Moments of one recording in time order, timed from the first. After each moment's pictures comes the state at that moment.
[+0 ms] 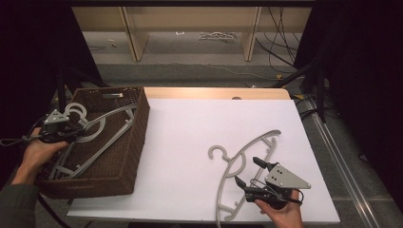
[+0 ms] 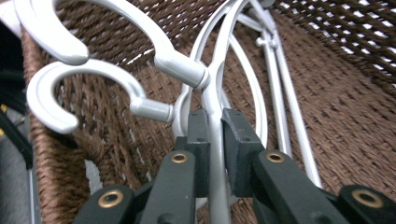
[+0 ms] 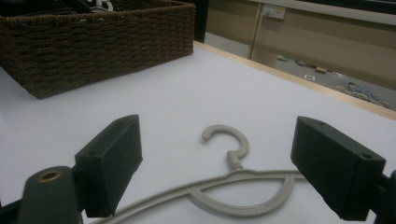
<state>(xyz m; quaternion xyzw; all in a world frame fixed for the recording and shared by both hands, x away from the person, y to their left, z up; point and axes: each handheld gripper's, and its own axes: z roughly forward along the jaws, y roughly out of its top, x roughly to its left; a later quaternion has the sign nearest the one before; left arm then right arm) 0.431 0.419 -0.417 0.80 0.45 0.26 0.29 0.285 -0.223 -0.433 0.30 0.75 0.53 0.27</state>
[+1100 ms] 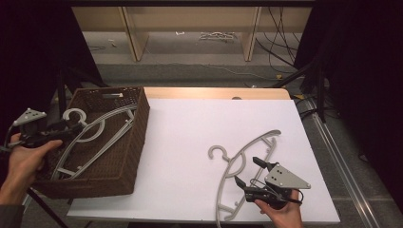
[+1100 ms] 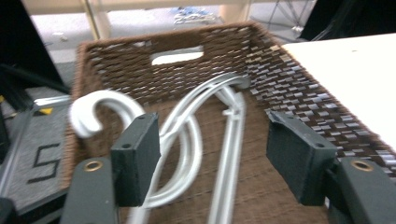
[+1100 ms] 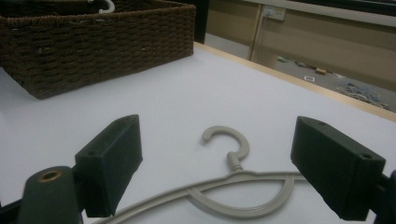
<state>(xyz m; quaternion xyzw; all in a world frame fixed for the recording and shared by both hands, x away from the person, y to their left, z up) 0.373 0.386 -0.361 0.67 0.53 0.28 0.43 0.285 -0.223 -0.432 0.30 0.75 0.53 0.27</state>
